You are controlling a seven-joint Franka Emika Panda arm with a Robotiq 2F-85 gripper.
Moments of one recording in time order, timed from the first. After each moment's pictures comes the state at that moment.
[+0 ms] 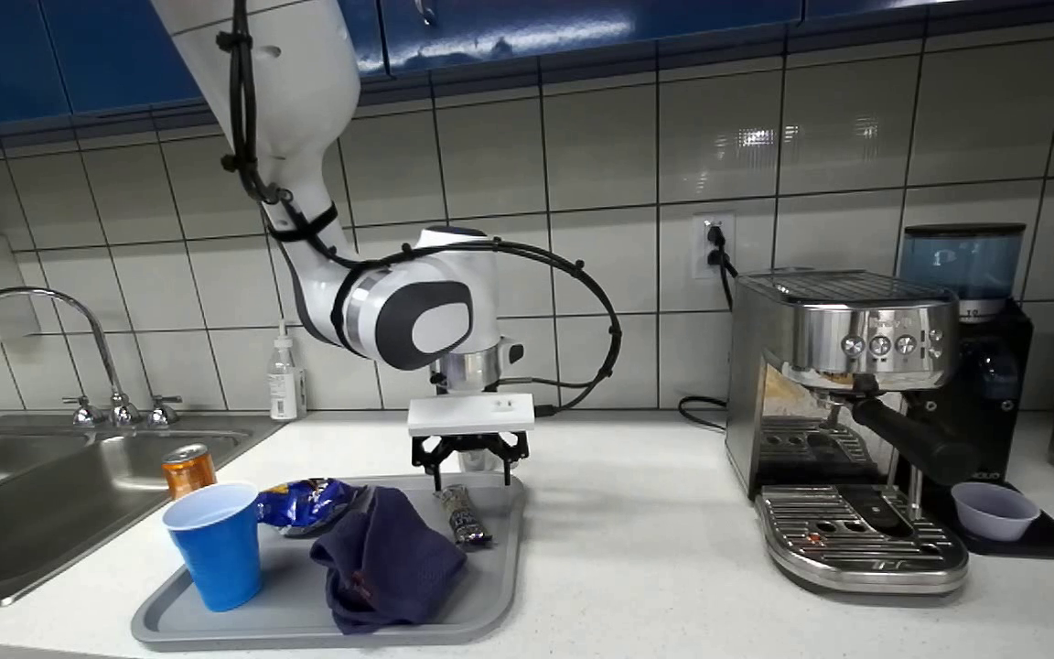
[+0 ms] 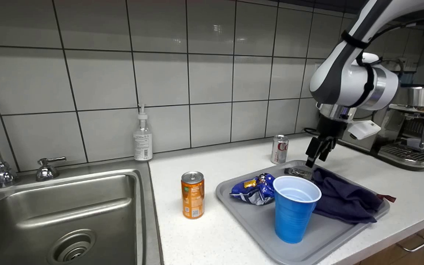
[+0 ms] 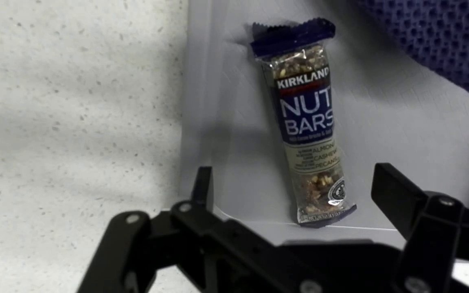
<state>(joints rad) -0.35 0.42 0.12 -2.30 0.22 2.82 -0.83</state>
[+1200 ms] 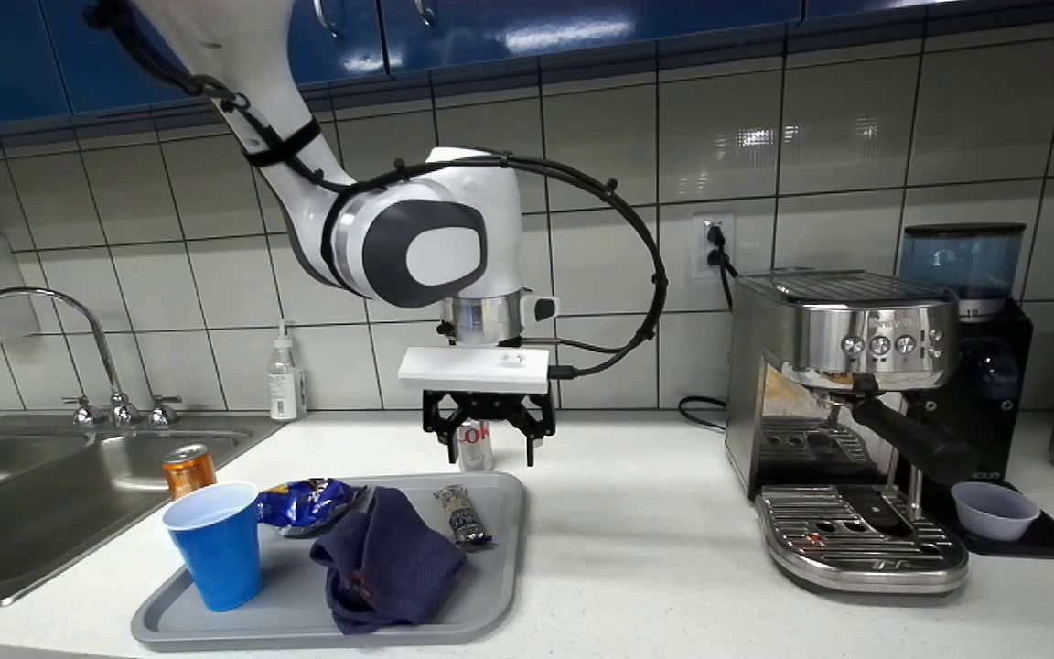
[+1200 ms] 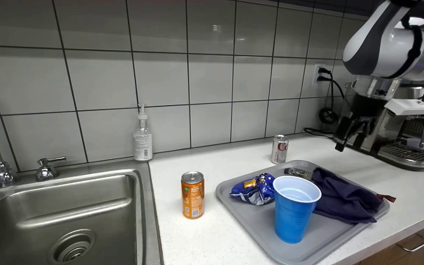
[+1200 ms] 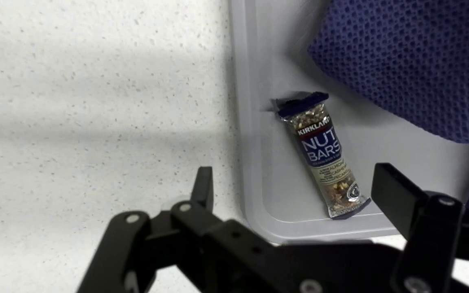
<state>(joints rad) -0.35 0.15 0.00 -2.45 0.24 2.69 -0.75</state>
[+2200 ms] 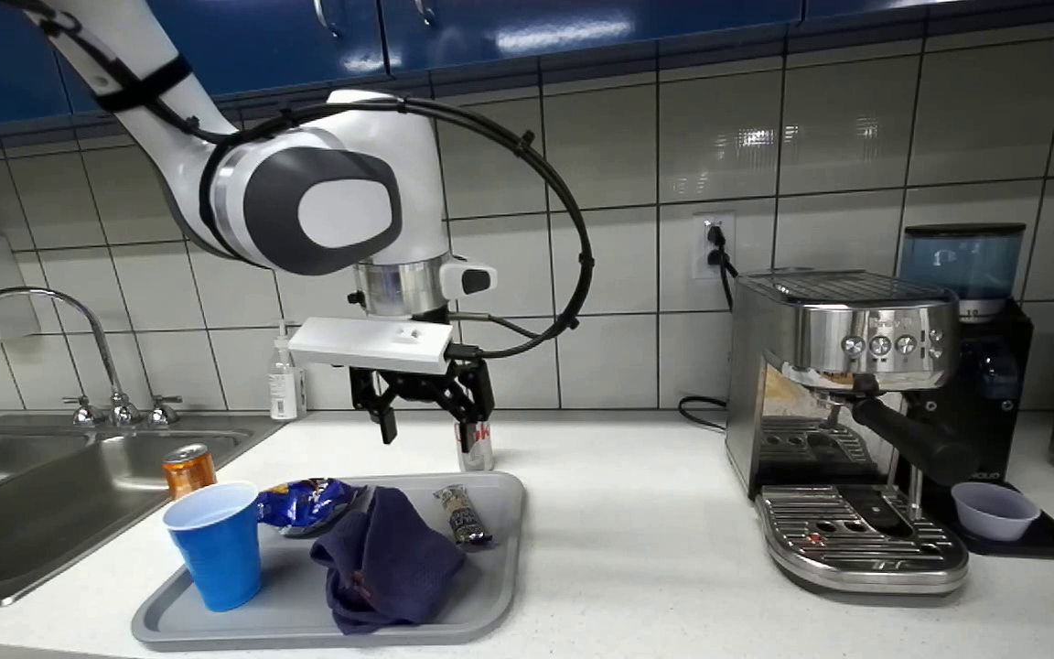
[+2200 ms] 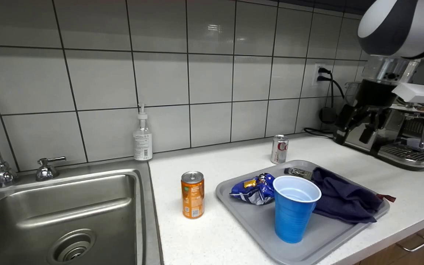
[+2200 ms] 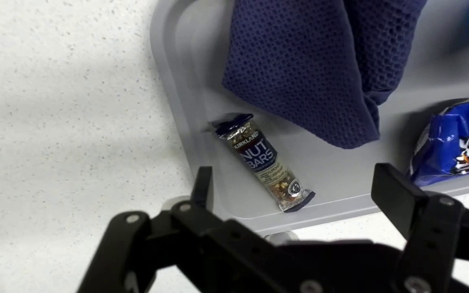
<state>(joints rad) -0.18 -0.11 -0.09 -2.67 0.22 2.69 -0.52</state>
